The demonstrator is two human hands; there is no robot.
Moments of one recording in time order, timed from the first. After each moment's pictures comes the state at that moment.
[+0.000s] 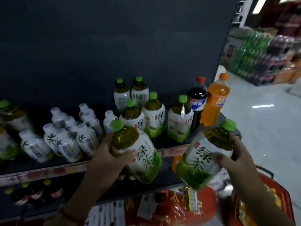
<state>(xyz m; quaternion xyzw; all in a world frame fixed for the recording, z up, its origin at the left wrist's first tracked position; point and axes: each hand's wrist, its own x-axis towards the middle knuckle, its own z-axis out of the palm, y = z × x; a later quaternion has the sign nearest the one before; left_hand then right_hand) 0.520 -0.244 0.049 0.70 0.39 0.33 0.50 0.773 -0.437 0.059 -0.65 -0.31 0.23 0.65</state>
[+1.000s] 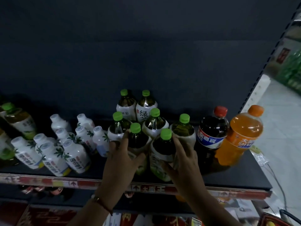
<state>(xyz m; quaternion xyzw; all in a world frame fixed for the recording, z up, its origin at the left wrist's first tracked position) 0.649 -0.181 0.028 0.74 0.57 0.27 0.25 0.838 -0.261 0.008 -0.69 -0.60 0.09 0.41</state>
